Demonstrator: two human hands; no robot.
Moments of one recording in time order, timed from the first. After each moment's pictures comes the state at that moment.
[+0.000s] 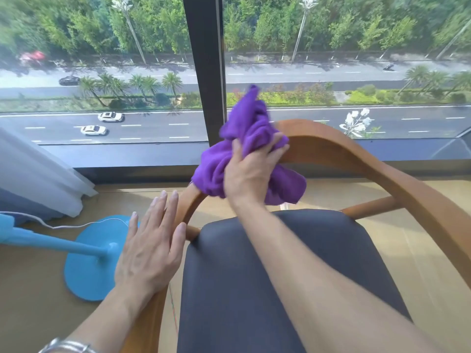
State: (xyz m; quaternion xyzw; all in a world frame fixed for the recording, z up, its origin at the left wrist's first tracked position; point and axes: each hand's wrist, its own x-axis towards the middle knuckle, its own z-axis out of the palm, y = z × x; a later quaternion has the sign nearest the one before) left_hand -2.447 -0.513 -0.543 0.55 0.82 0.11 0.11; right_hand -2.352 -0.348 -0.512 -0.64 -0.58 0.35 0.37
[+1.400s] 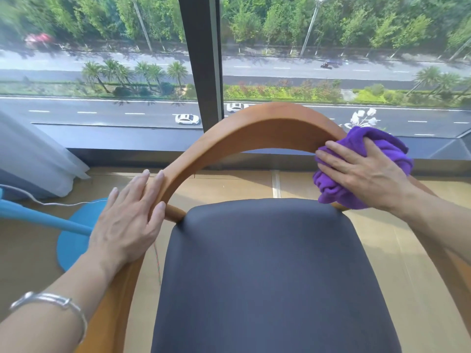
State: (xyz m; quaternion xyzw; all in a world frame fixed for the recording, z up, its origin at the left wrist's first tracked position) left_hand -2.441 -0.509 -0.542 0.55 0.83 0.03 0.09; right_hand -2.085 -0.242 -0.525 -0.13 -0.95 -0.26 -0.09
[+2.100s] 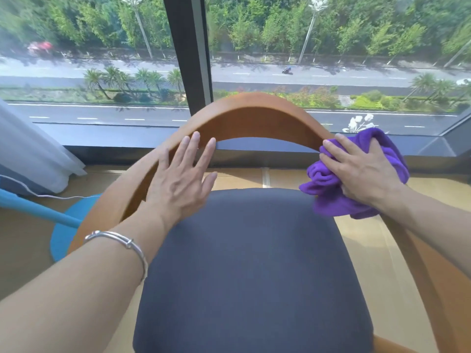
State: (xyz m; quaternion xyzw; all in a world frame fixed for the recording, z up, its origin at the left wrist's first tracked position) left_hand -2.342 -0.449 -0.516 0.63 0.77 -0.01 0.01; right_hand -2.040 -0.274 -0.512 -0.30 -0.92 -0.21 -0.12
